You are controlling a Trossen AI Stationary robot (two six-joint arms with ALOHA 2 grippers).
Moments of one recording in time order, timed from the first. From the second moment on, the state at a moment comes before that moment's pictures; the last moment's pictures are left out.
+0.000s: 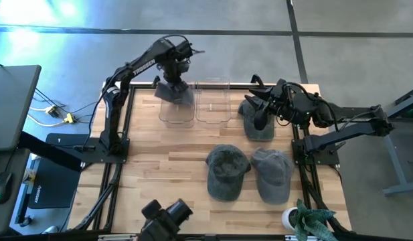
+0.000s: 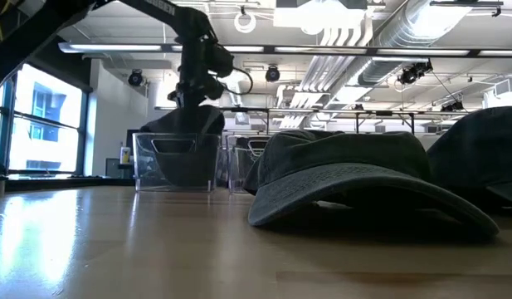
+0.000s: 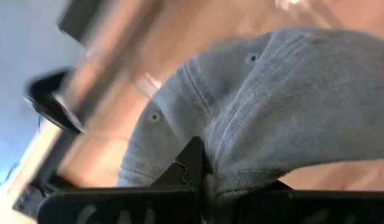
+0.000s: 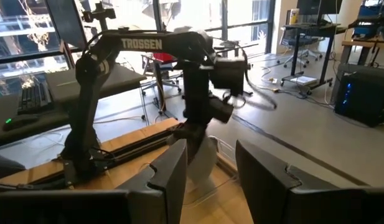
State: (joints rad) left arm 0.77 2.03 2.05 -1.50 -0.04 0.09; right arm 0.04 0.99 1.10 -0.21 0.59 0.18
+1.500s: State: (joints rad) left arm 0.90 2.06 2.18 -1.28 -0.14 -0.08; right arm 0.04 0.99 1.10 -0.25 0.56 0.21
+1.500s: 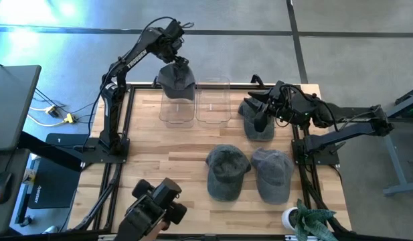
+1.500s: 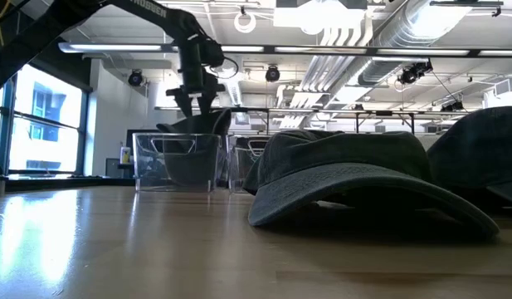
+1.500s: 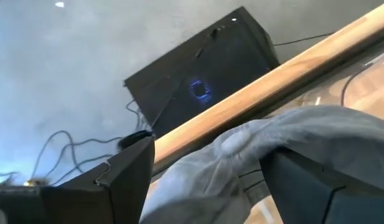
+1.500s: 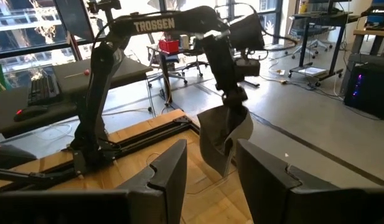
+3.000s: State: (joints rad) left arm 0.88 2.01 2.19 -1.45 0.03 -0.17; right arm 0.04 0.99 1.10 -0.27 0.55 0.21
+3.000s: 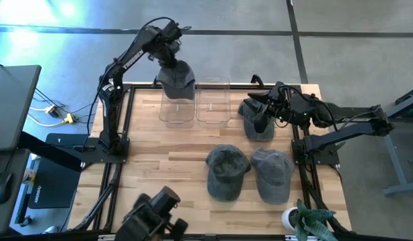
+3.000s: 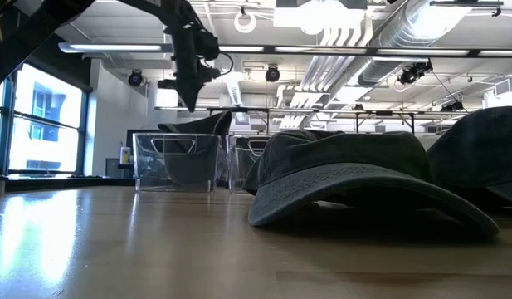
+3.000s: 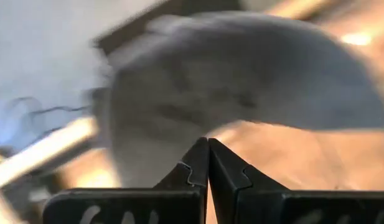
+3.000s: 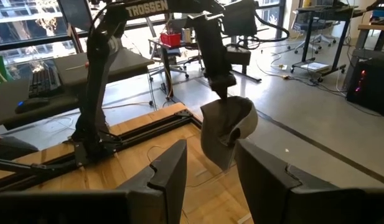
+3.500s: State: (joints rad) left arm 0.76 2.10 2.17 -1.15 -0.17 -0.15; right arm 0.04 0.99 1.10 -0.27 0.55 0.22
